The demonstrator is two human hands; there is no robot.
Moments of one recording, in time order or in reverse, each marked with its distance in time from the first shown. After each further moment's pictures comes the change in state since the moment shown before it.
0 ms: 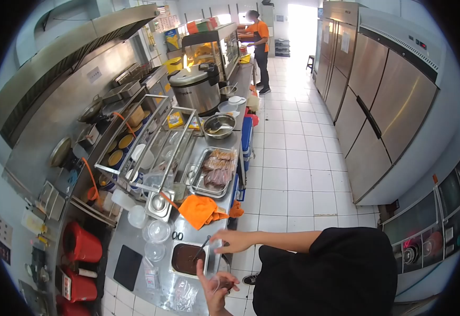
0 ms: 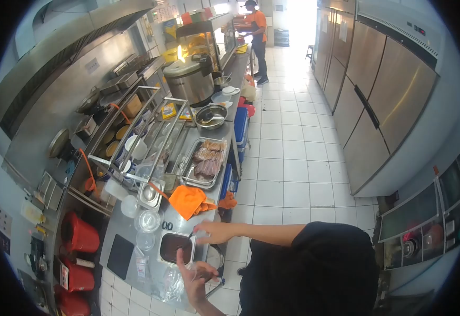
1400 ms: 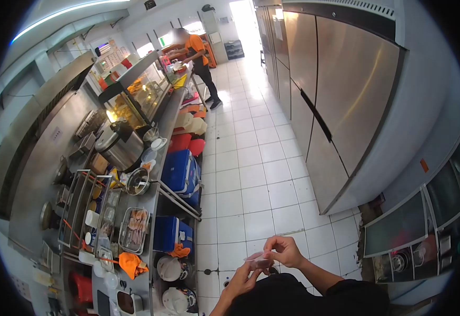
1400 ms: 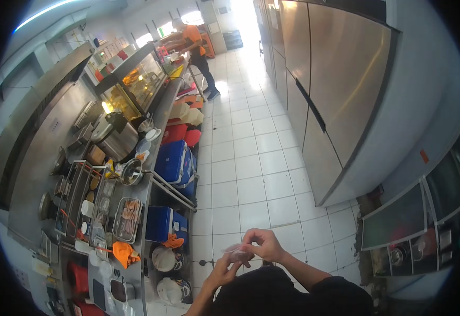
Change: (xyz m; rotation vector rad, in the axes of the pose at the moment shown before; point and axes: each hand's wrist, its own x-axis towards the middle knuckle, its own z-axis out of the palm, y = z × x) left_hand 0.168 -0.339 0.456 0.764 -0.772 -0.078; right_hand -0.568 0.174 -0.251 0.812 0.932 -0.169
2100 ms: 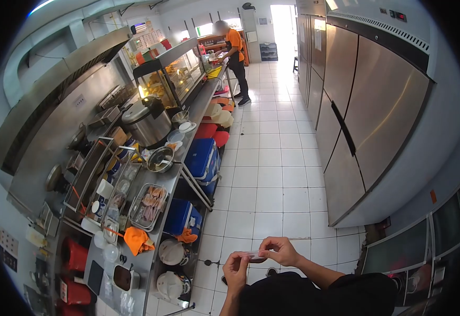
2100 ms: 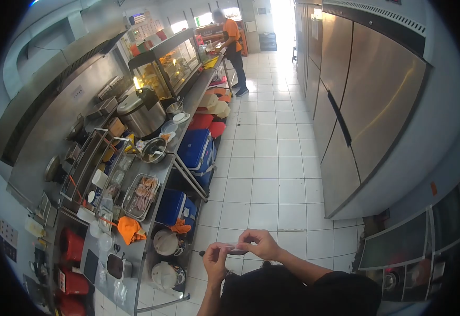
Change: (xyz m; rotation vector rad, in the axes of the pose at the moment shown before) left_hand -0.047 0.002 -0.015 -0.398 0.791 0.077; right_hand 0.027 0.027 0.062 -0.085 -0.242 0.124
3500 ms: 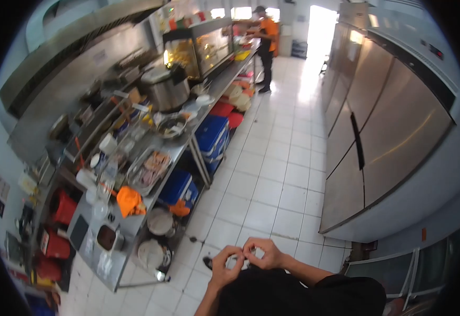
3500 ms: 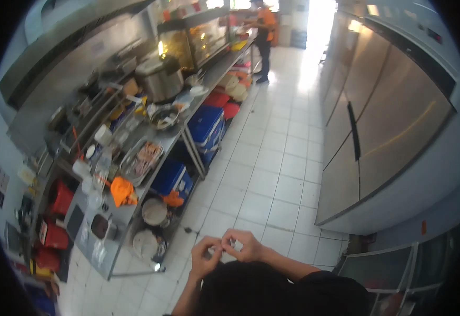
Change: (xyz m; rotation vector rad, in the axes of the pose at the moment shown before) left_hand -0.032 0.018 -0.010 0.383 -0.039 0.160; right_hand -0.002 -0.001 0.023 -0.358 -0.253 -0.201
